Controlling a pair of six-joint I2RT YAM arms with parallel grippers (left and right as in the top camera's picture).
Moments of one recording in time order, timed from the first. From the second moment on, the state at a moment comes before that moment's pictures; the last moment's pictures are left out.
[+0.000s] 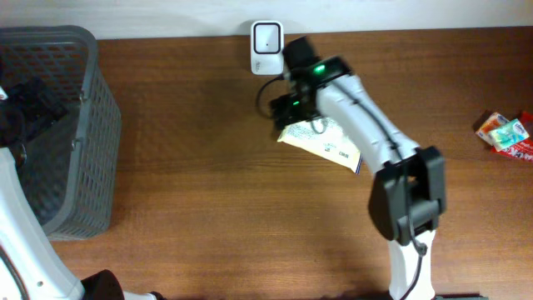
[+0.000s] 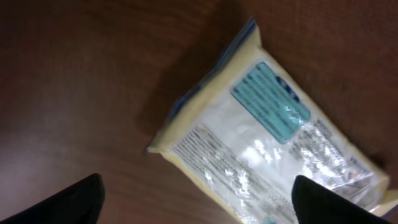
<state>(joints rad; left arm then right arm) 0.38 1.62 2.20 -1.56 -0.16 -0.28 0.44 2.16 1.93 -1.05 0.04 0.15</state>
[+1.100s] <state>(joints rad) 0.38 1.62 2.20 -1.56 -0.16 -0.28 0.48 2.21 2.27 -1.18 -0.72 0.13</state>
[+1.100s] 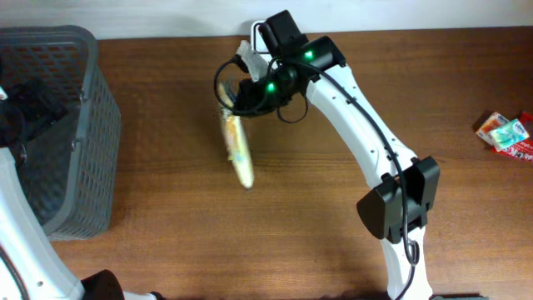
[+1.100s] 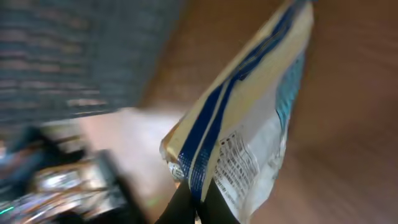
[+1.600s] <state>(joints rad) 0.38 1.62 2.20 -1.56 -0.16 -0.28 -0.02 2.23 1.87 -1.23 -0.59 0.21</state>
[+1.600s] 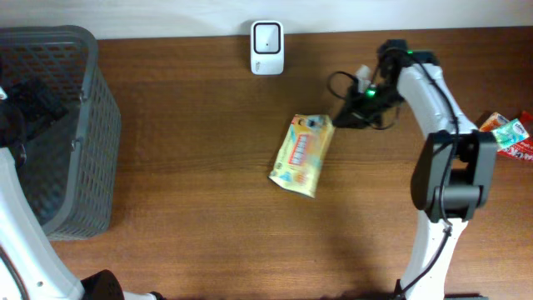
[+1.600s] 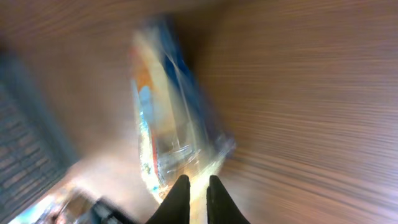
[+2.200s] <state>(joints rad) 0.38 1.62 2.20 -1.56 -0.16 -0.28 -0.34 2.03 2.04 -1.33 -0.07 0.16</state>
